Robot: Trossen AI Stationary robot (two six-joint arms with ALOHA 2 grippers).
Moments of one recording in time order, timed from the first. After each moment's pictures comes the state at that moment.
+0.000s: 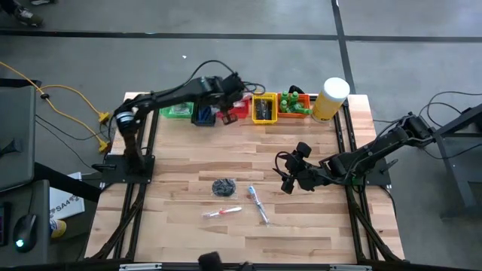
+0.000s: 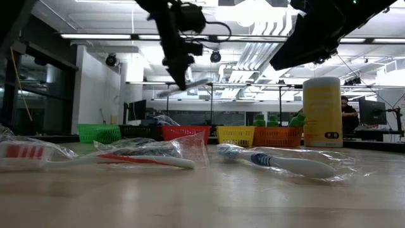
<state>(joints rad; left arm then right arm) 0.45 1.83 1.71 -0.92 -0.31 0.18 0.39 1.25 0.70 -0.18 0.73 0.44</state>
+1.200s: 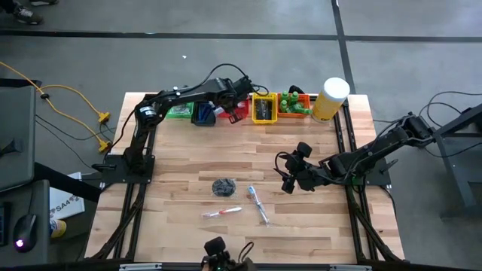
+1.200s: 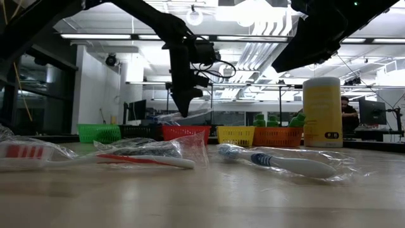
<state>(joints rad) 0.52 2.07 1.80 -0.93 -0.35 0.10 0.39 1.25 0.70 -0.21 0.73 0.45</state>
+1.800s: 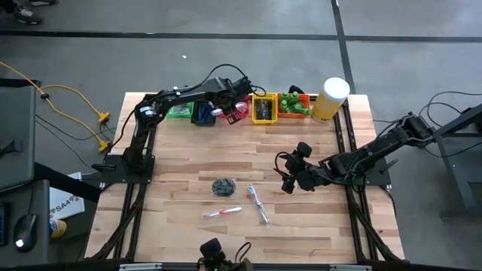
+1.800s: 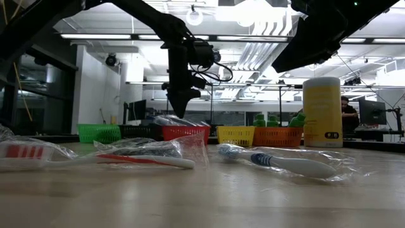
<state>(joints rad) 0.52 2.07 1.80 -0.99 -0.35 0.03 0.39 1.25 0.70 -0.21 0.72 0.45</state>
